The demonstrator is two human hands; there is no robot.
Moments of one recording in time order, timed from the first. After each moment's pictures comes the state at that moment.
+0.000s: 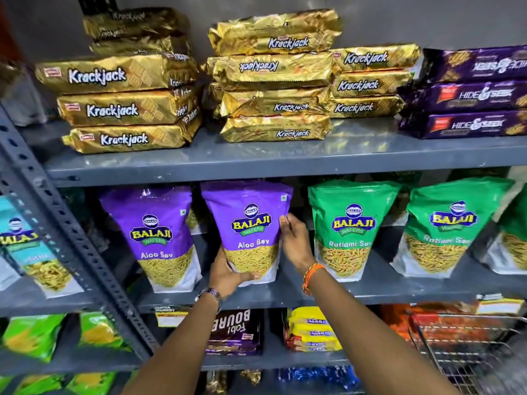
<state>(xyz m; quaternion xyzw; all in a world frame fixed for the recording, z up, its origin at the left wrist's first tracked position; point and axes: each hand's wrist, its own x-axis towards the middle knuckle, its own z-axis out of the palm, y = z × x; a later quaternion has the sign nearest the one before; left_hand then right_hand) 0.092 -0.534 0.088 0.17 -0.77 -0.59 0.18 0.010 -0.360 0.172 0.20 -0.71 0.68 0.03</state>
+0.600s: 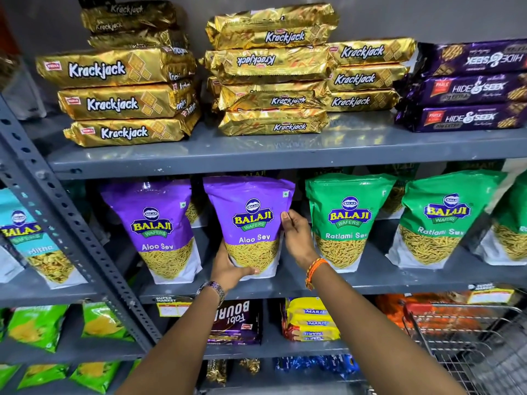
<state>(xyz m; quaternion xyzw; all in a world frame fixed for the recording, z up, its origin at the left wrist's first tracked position) 0.105 -0.524 0.099 0.18 -0.78 -0.57 0.15 0.023 -0.348 0.180 0.20 -0.67 0.71 -0.03</state>
